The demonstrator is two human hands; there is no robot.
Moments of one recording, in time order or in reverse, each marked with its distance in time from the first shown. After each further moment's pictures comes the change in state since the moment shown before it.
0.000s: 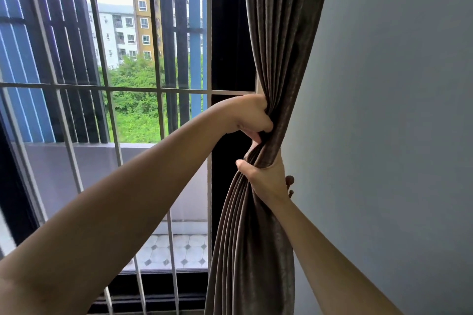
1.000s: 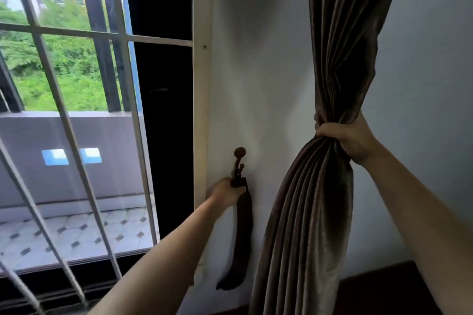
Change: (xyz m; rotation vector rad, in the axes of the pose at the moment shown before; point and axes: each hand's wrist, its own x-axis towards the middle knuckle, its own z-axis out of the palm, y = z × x) left_hand 0.110 -0.162 0.260 -0.437 0.071 -0.389; right_hand 0.057 0.010 -0.231 -0.170 -0.111 0.099
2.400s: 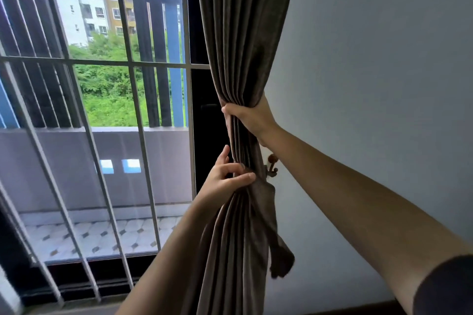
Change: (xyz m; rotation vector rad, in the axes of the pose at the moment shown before) left_hand -0.136 0.025 -0.118 -0.228 -0.004 0.454; right_hand 0.041 -0.063 0.210 0.096 -0.008 0.013
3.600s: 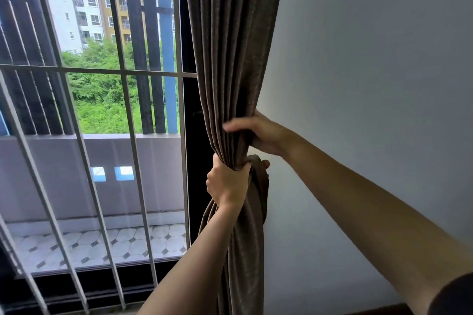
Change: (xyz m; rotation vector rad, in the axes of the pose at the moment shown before) left_hand 0.027 0.018 0.056 0.295 0.791 -0.178; right_hand -0.012 -0.003 -0.040 0.158 -0.505 0.155
